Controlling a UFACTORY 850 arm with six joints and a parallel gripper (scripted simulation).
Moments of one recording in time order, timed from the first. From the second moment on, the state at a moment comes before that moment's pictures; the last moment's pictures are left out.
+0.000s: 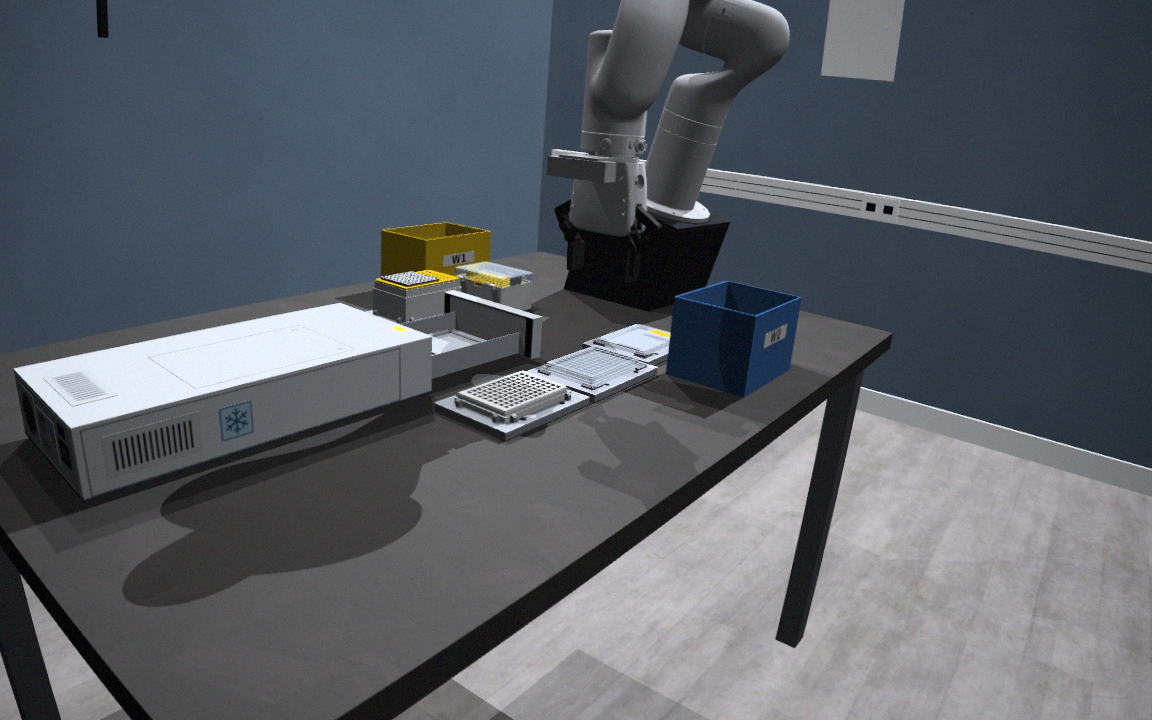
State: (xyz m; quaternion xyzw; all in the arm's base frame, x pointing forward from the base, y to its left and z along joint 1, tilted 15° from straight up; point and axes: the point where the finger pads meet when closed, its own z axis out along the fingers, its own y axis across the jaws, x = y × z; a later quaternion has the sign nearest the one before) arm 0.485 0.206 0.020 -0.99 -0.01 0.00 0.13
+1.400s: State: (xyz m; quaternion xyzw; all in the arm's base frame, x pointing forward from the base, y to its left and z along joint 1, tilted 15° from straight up) arm 0.485 0.219 -0.030 -0.99 -0.01 0.00 0.13
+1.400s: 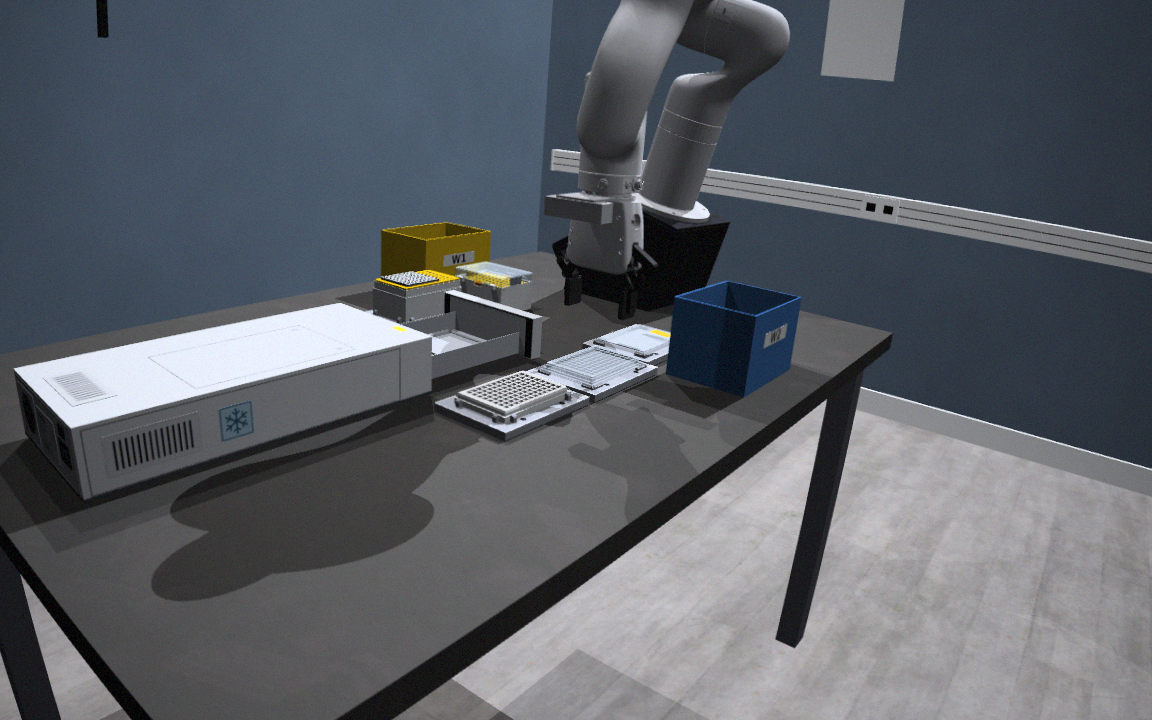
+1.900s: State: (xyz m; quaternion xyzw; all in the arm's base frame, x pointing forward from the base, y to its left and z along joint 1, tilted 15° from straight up) arm 0.485 0.225 -0.051 -0.99 -0.01 0.00 0.13
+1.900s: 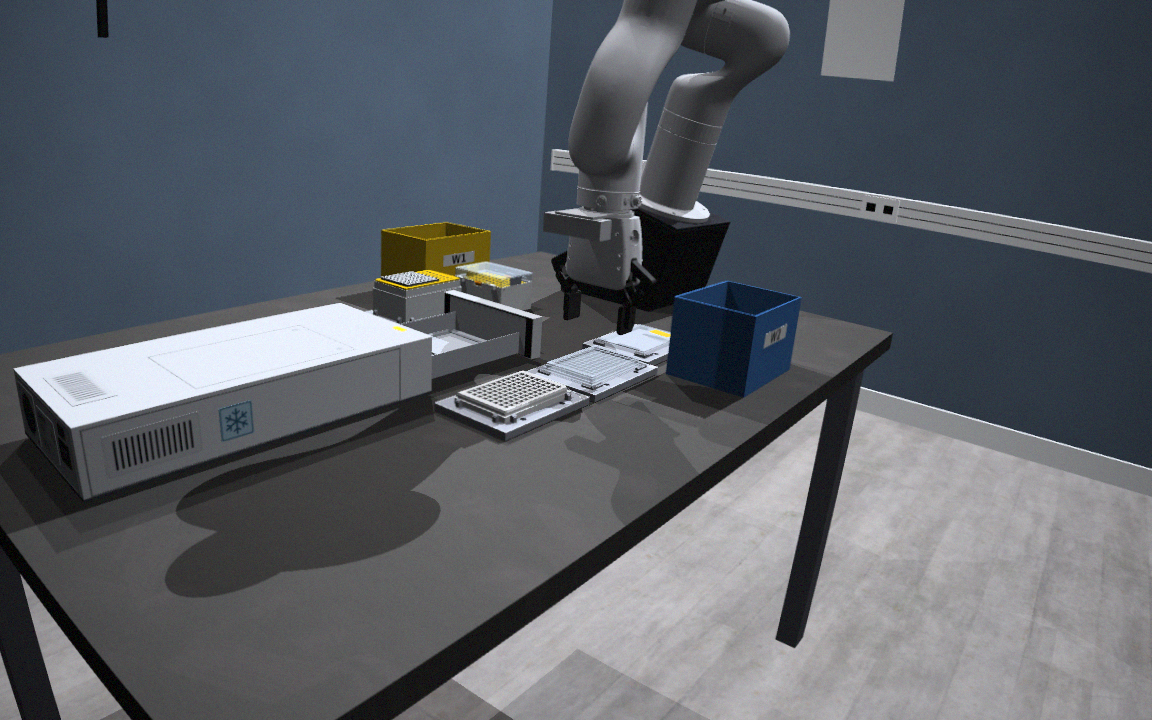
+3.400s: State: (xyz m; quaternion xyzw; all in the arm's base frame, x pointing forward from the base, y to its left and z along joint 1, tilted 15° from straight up) arm 0.486 0.235 -0.090 -0.99 -0.01 0.00 0.13
